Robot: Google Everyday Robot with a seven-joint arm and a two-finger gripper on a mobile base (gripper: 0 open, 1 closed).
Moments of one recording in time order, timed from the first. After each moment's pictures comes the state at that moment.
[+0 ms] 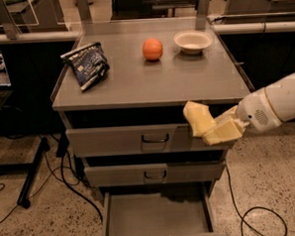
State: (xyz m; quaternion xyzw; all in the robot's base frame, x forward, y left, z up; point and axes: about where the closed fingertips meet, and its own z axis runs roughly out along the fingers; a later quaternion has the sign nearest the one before) arm 0.491 -0.178 0.808 -0.40 0.84 0.27 0.25
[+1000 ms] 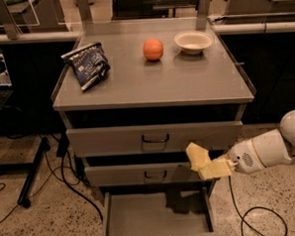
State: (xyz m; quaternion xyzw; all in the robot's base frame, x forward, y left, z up) arm 0.464 -0.188 0.662 -0.28 0.88 0.35 0.19
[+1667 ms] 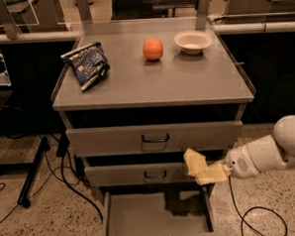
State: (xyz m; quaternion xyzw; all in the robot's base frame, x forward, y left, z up) arm 0.458 -0.181 0.641 -0.27 0.88 0.35 0.17
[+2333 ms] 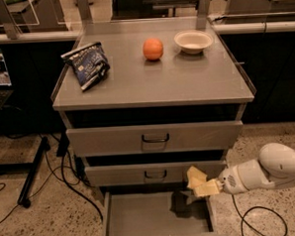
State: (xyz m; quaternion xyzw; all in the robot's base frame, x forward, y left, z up) arm 0.465 -0.196 0.525 -0.18 0.91 0.35 0.14
